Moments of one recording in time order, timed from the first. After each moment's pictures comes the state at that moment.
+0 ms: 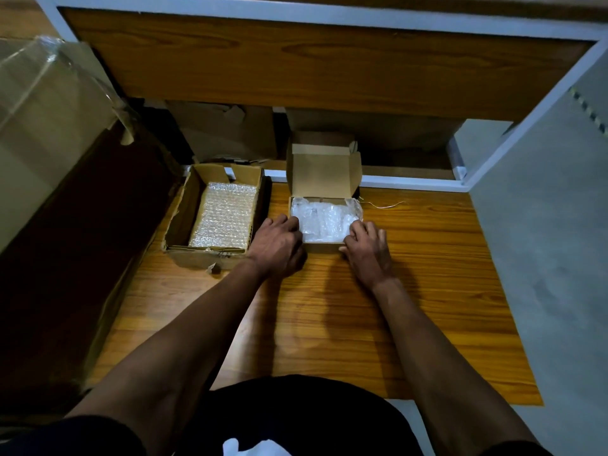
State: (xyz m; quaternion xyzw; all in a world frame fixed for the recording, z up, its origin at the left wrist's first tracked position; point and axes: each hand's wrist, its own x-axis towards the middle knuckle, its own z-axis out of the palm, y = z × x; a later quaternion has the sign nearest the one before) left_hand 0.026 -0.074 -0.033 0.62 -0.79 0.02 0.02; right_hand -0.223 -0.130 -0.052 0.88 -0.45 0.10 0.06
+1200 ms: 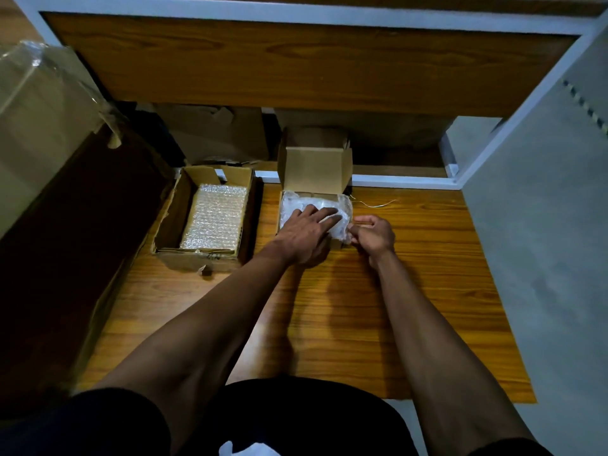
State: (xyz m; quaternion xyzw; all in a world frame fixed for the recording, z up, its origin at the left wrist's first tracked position) left_hand -0.038 -0.121 -0.012 0.57 -0.82 -0.06 -0.01; right_hand -0.223 -0.176 -0.041 0.45 -0.69 0.31 -0.48
